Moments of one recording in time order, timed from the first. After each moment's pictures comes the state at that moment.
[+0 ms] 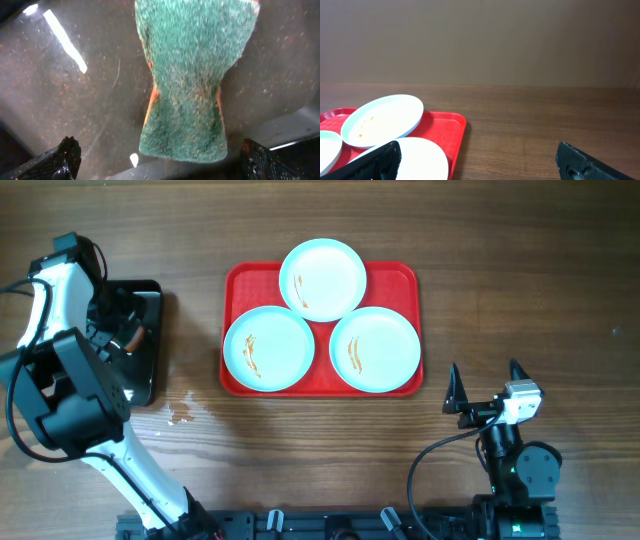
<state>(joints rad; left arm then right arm) 0.37 2.12 1.63 -1.08 -0.11 -0.70 -0.01 0.02 0.01 0.00 -0.10 0.01</state>
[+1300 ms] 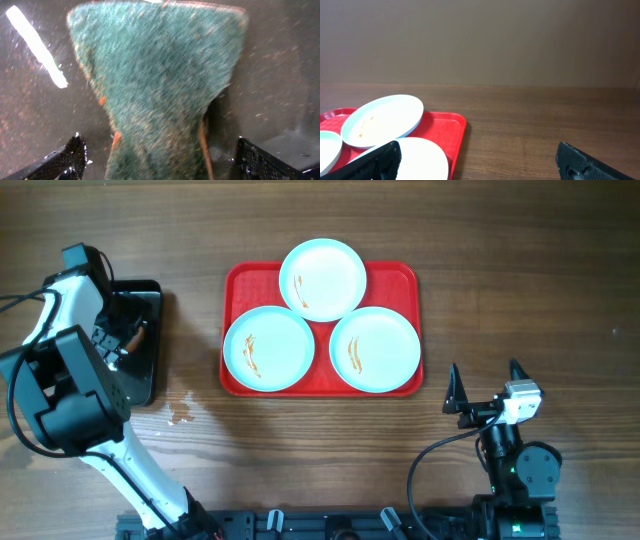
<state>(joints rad) 0.37 2.12 1.50 -0.84 -0.08 -0.68 -0.01 0.02 0.01 0.00 -0.10 0.01</state>
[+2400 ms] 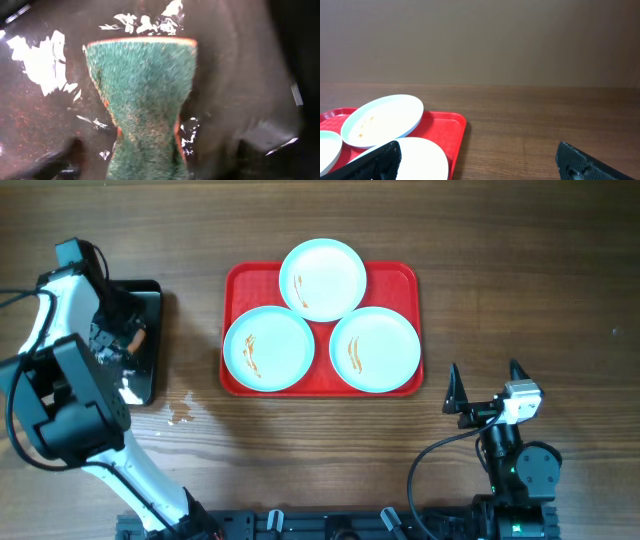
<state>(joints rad) 0.37 2.06 1.50 -0.83 -0.09 -0.68 -0.01 0.02 0.01 0.00 -0.10 0.01</state>
